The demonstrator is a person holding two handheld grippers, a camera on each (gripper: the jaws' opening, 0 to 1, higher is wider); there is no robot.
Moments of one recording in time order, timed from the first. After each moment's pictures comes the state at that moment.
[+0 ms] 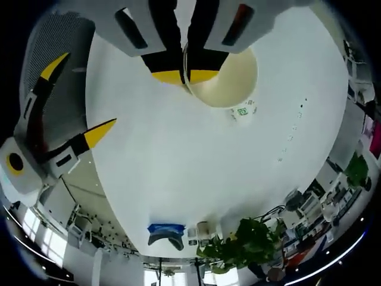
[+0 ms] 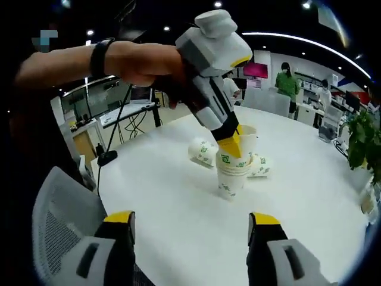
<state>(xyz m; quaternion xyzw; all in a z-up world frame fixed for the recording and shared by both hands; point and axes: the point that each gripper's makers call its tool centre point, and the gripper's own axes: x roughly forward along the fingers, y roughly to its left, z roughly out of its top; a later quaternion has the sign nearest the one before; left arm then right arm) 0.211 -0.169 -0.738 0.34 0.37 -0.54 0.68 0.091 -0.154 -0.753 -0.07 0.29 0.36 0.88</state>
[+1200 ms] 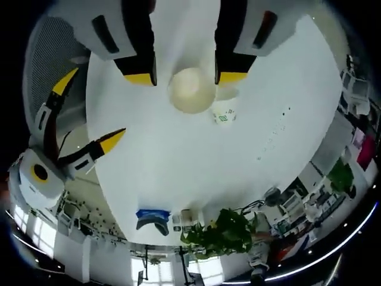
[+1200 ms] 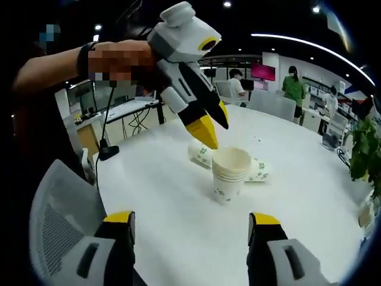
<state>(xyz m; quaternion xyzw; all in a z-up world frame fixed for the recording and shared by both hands) 0.213 -0.127 -0.694 0.29 0.33 -0.50 0.75 0.099 -0.159 -0.744 -0.10 0.28 0.38 0.87</state>
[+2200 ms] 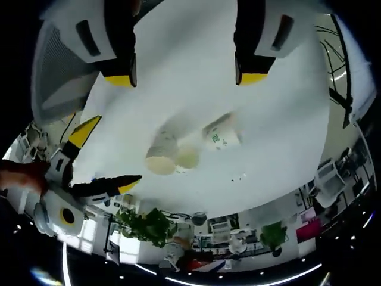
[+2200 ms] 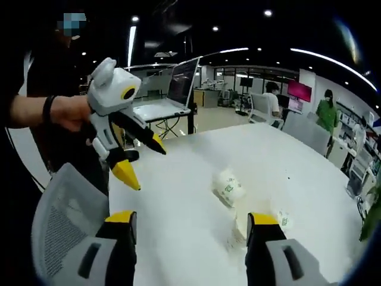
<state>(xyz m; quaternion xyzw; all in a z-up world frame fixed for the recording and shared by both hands) 0.135 0.026 -0.724 0.10 0.37 -0.33 0.86 0.142 -0.078 -0.698 -0.17 0.24 0.50 0.82</state>
